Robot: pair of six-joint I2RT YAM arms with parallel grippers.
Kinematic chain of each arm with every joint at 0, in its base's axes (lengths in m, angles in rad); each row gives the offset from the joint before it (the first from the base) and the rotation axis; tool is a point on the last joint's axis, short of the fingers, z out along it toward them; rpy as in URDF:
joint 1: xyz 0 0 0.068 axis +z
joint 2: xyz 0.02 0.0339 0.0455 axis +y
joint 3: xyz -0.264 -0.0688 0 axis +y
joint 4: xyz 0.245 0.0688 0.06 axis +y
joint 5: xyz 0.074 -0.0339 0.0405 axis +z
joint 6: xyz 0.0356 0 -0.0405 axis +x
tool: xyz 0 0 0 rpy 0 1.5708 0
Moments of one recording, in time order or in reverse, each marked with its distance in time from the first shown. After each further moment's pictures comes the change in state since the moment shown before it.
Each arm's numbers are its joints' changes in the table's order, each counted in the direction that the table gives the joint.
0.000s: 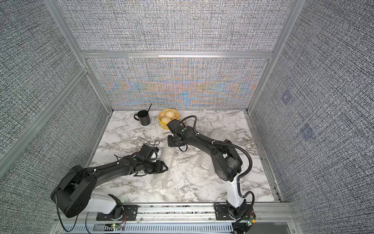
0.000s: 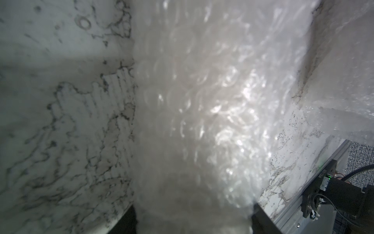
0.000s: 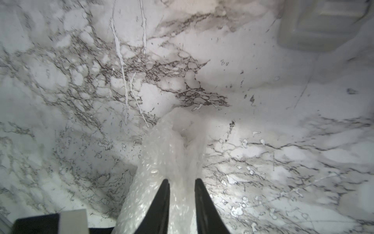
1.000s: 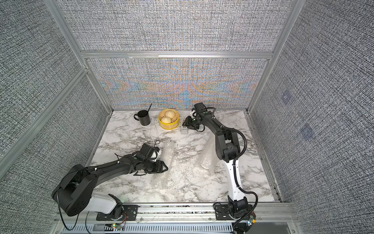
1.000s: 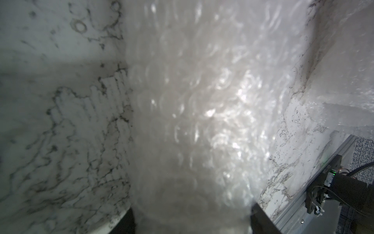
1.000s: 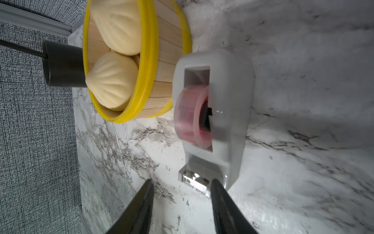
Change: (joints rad) left arm 0.009 0.020 -0.020 0.025 -0.011 0.053; right arm -0.403 0.389 -0.413 -0.005 0.460 -0.031
